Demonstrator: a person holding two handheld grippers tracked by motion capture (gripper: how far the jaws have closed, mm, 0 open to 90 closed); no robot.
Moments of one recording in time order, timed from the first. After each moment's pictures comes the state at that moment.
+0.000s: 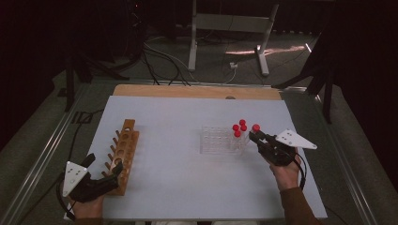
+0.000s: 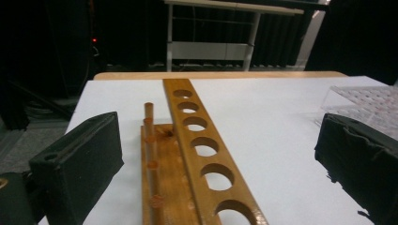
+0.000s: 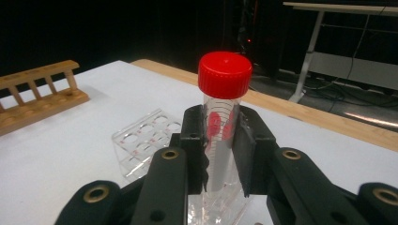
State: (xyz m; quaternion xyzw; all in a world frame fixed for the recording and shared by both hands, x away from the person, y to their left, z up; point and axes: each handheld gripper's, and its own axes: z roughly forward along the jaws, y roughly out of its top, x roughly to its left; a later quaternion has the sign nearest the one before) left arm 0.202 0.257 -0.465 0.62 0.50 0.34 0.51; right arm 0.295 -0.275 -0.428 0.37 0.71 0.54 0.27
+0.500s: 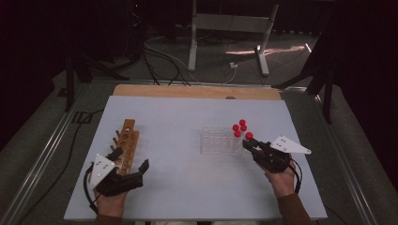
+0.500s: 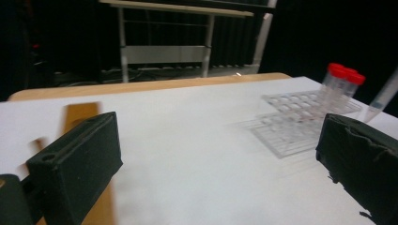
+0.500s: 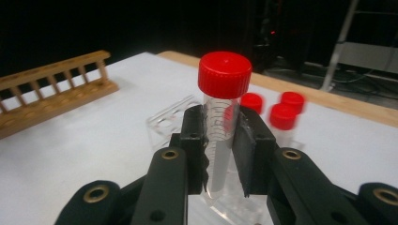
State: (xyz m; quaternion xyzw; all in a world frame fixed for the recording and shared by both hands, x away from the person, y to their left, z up) left arm 0.218 0.190 -0.449 0.65 0.44 0.29 0.55; right arm 0.284 -0.262 -0.441 0.35 0.73 0.55 0.22
